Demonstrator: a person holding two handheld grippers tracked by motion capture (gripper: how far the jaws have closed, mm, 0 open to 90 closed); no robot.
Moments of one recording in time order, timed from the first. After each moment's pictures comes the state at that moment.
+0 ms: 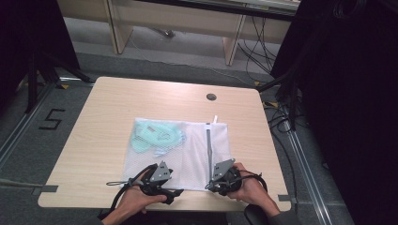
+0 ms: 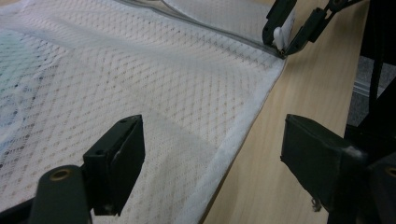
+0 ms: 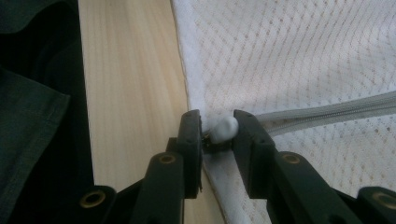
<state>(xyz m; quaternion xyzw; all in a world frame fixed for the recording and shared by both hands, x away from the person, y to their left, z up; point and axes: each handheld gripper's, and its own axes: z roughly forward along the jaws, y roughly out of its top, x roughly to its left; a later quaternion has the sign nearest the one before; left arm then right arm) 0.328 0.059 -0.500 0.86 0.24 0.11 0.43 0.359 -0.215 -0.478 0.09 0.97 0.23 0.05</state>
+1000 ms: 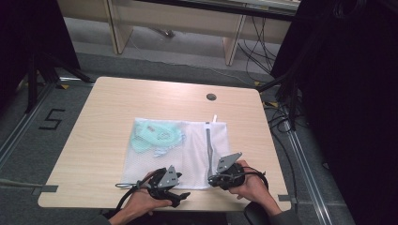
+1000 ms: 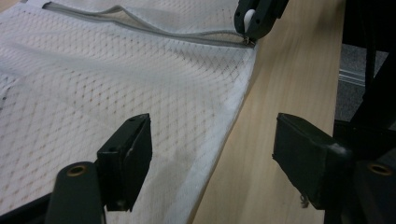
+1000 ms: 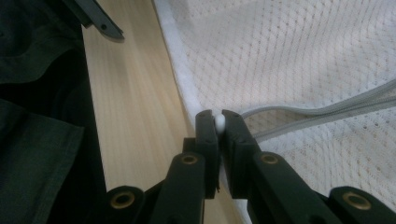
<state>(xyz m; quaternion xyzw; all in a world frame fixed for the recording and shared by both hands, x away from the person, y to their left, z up) 0.324 0.034 -0.508 0.86 0.20 0.11 0.45 0.365 -0.223 -0.468 0.15 0.95 0.29 0.02</state>
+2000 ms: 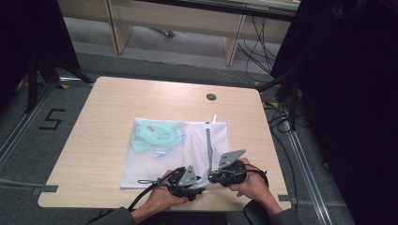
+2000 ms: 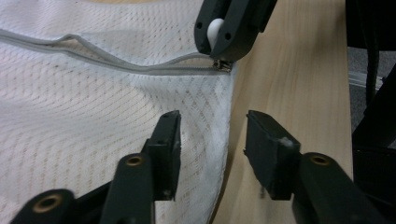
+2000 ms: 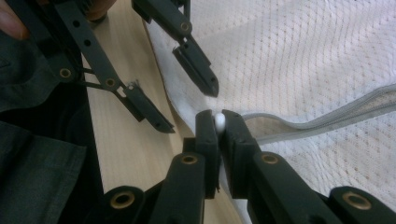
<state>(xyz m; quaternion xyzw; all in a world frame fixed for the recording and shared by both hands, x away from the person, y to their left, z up) 0.336 -0.016 -0.519 0.87 0.17 0.10 0.46 0.369 -0.225 -0.461 0.17 0.93 0.32 0.03</state>
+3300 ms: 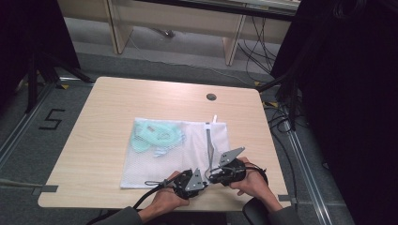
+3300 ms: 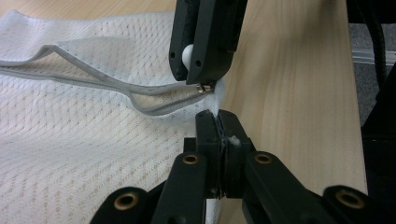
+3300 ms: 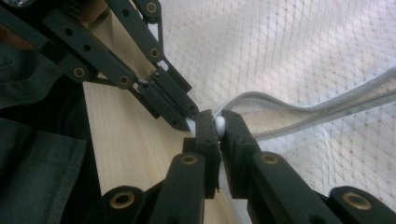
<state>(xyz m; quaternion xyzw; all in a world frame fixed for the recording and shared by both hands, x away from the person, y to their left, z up) 0.333 -0.030 -0.520 0.88 0.13 0.13 0.44 0.378 -0.229 -0.470 0.19 0.93 0.31 -0.01</state>
